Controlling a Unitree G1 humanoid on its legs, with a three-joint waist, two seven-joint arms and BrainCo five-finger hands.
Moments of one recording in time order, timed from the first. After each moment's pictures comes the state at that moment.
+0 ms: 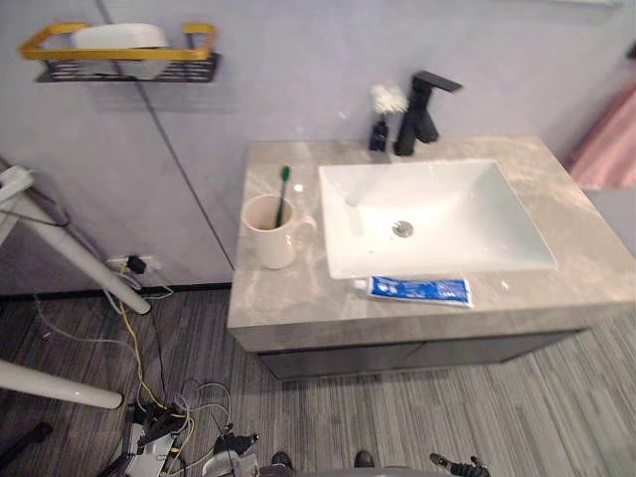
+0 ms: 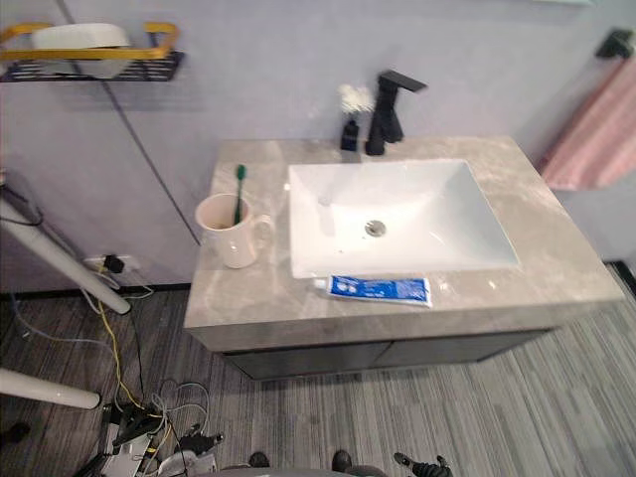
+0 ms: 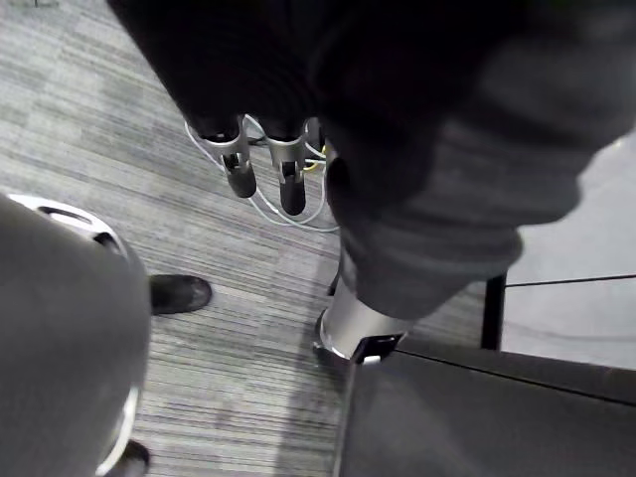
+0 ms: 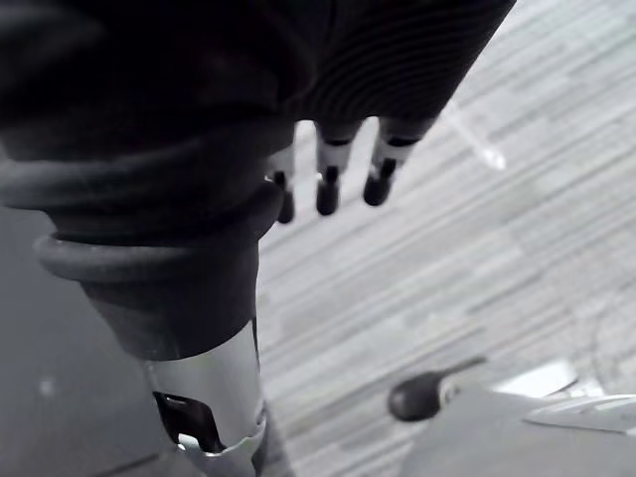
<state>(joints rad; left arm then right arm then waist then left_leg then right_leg) 0.04 -0.01 0.39 1.07 0.06 -0.01 0.11 0.13 0.02 -0.47 0.99 -0.09 0.05 -0.19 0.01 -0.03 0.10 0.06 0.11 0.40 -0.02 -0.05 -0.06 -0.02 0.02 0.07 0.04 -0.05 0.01</state>
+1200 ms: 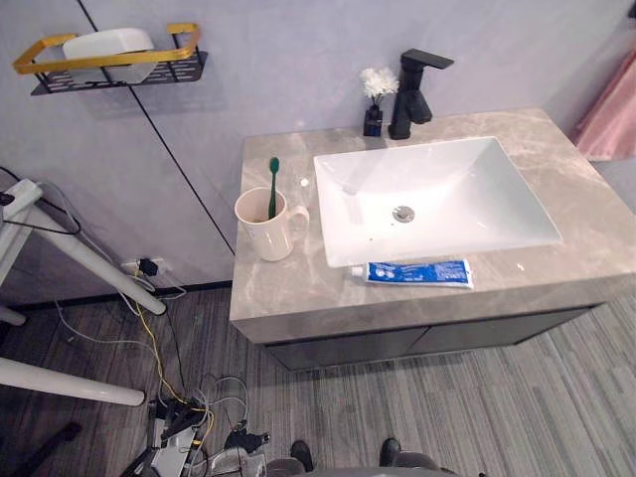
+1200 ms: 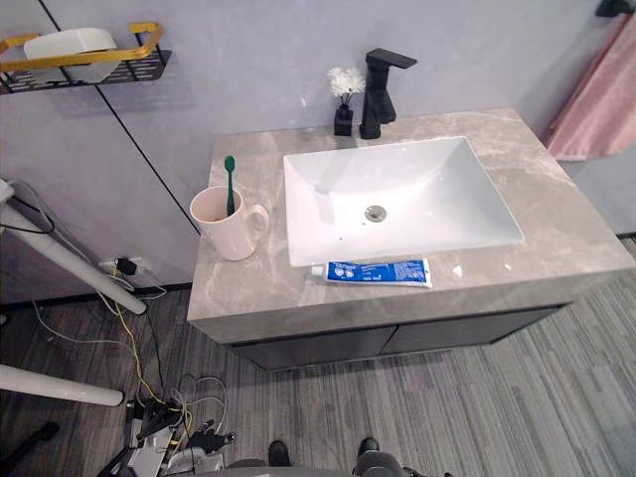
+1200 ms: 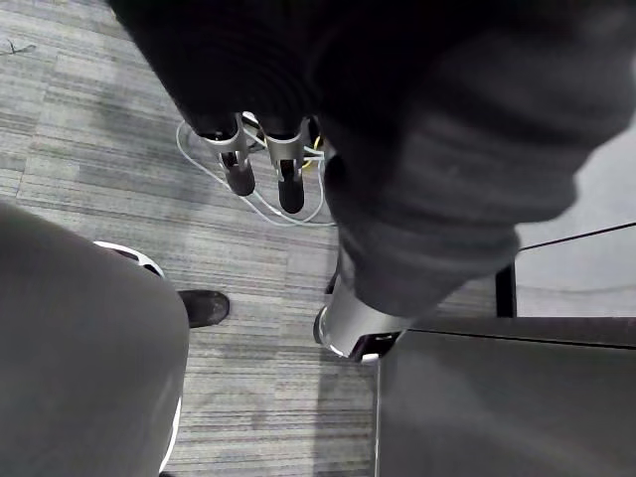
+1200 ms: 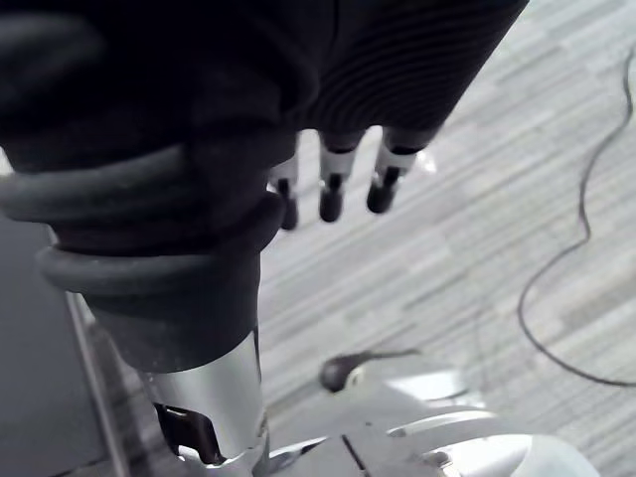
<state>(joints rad) 0.04 0.01 0.25 1.08 0.06 -0.01 0.09 0.14 -0.04 -0.47 1.08 -0.03 0.05 -0.14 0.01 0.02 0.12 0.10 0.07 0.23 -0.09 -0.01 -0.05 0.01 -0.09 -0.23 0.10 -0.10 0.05</state>
